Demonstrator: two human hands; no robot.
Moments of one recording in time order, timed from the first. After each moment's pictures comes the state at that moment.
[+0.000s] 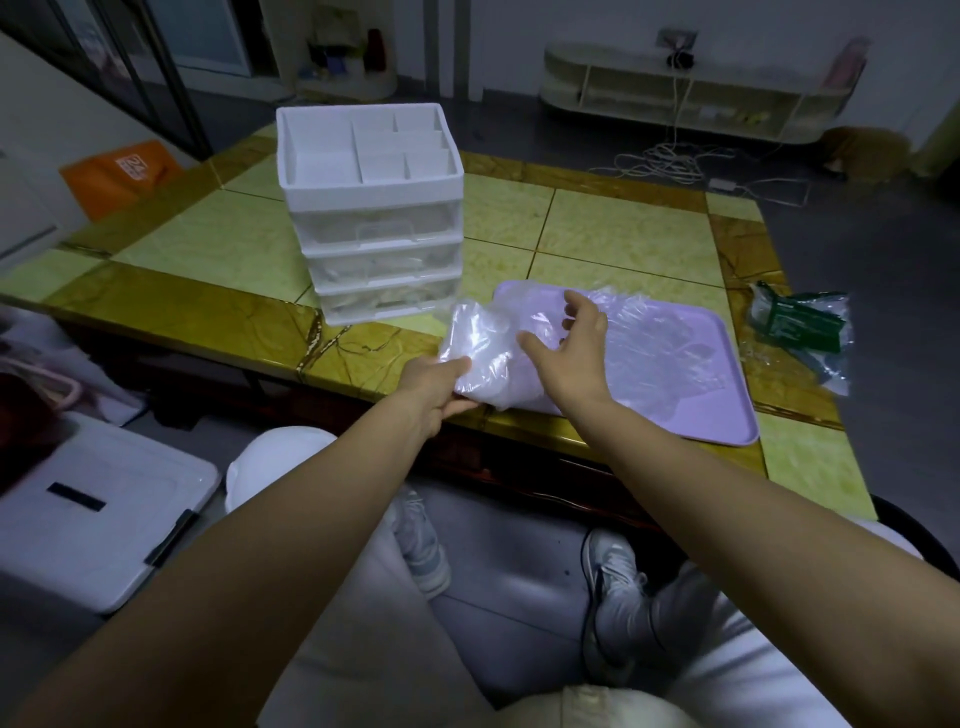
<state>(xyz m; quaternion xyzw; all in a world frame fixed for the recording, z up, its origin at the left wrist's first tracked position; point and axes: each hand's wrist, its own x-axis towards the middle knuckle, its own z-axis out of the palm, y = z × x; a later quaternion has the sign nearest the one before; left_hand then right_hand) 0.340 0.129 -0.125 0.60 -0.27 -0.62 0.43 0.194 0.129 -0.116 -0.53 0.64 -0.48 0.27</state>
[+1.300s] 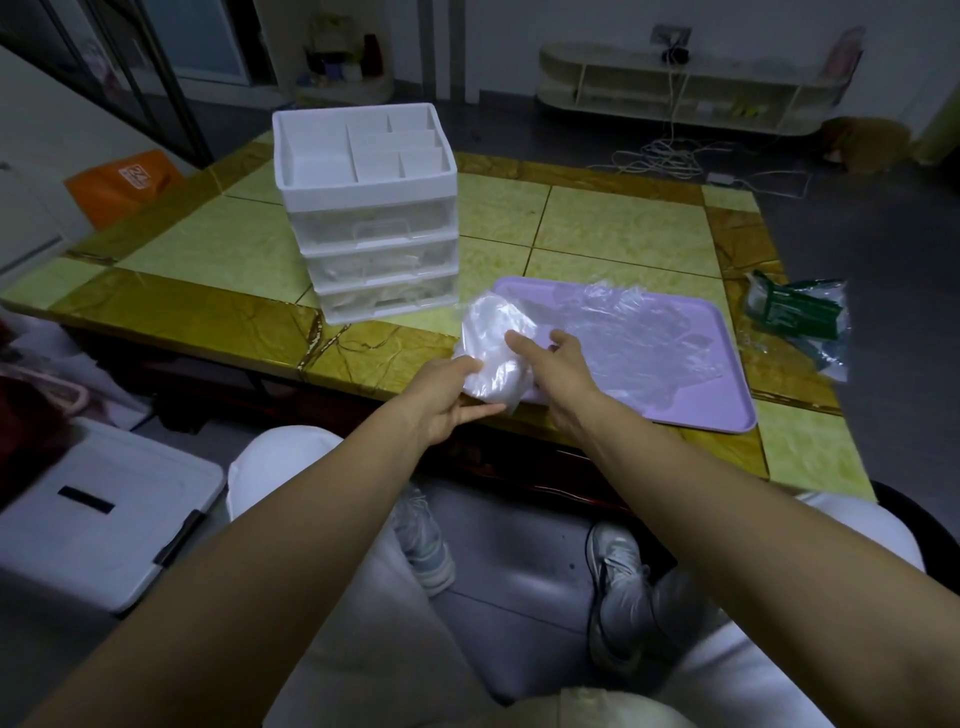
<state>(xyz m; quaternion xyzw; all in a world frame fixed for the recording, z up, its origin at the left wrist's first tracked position) 0.335 0.147 -0.122 0.52 -0.28 -0.70 0.39 0.202 0.139 -0.125 -0.36 0.65 -0.45 0.50</state>
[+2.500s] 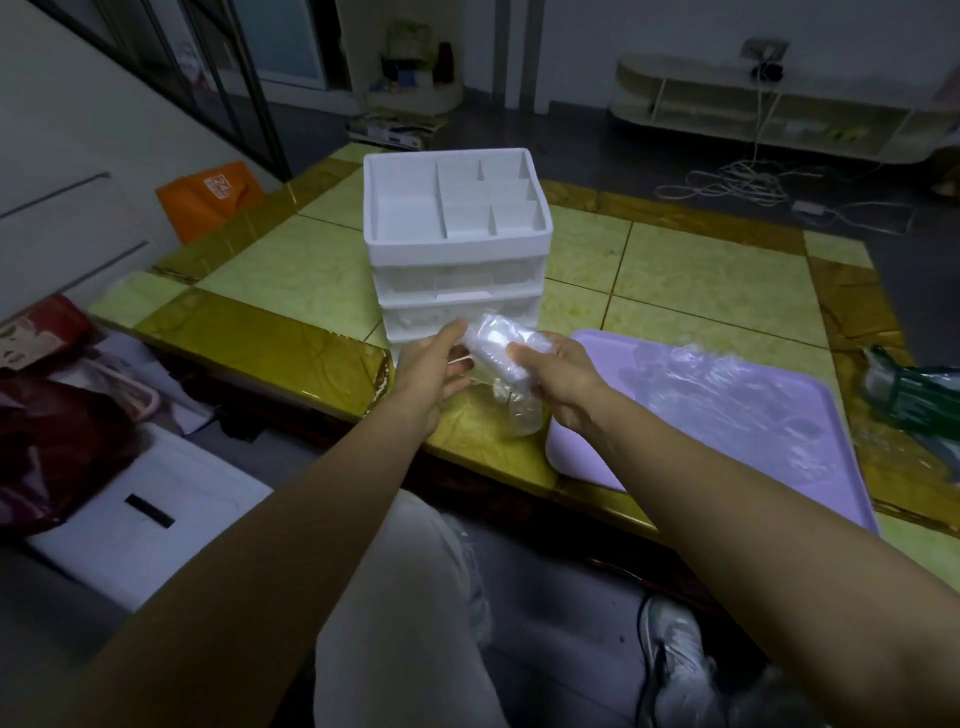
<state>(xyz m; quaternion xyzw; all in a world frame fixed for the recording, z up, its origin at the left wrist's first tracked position) 0.426 0.059 -0.089 0.58 -0.27 -0.57 0.52 0.277 0.041 -0.096 -0.41 0.54 -0.42 0.61</state>
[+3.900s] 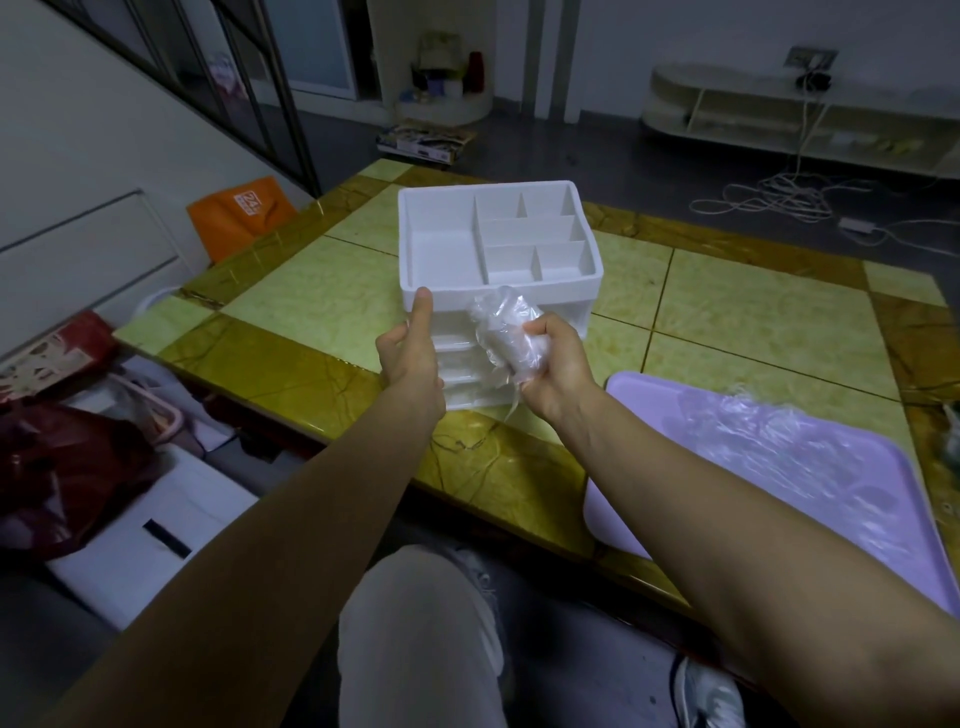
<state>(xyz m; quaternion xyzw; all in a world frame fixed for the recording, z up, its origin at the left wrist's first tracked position) 0.464 -0.011 -0.069 0.62 -0.11 -0.47 0.62 0.337 -0.026 -0.067 -0.20 0.41 -0.48 0.75</state>
